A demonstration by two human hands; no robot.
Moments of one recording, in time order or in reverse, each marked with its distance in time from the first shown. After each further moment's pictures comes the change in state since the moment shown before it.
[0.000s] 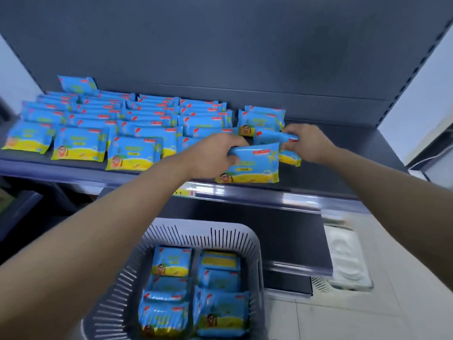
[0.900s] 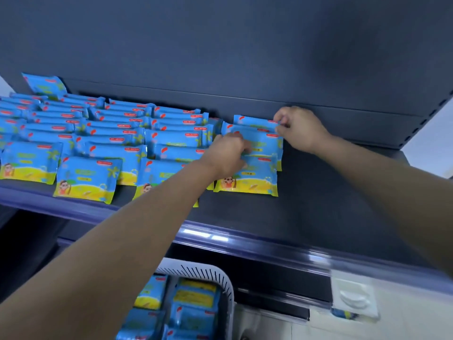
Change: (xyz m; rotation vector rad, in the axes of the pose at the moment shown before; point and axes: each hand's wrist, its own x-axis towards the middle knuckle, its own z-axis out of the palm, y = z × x) left_hand 0.167 -0.032 0.056 0.305 0.023 -0.190; right_hand 0.125 0.058 -0.005 0.045 0.075 -0.087
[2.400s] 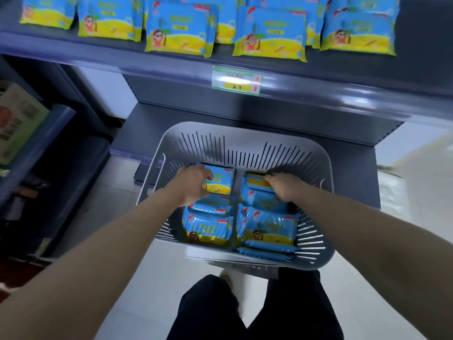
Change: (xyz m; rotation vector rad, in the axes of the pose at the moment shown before) left_hand -0.340 -0.189 0.184 -0.054 -0.319 -0.207; right_hand -0.262 -0.129 0.321 -0.371 -0.879 -0.026
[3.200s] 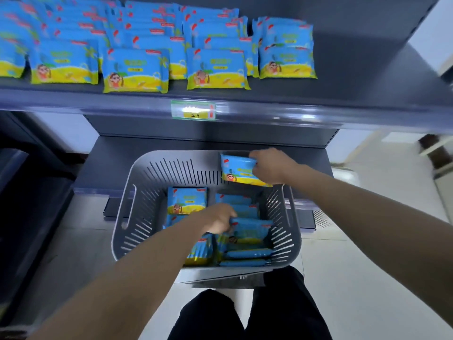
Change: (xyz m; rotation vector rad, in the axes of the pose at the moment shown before) left_hand 0.021 0.112 0.015 -0.047 -0.459 0.199; right_hand -0.092 0.013 -0.097 0.237 0.373 0.121
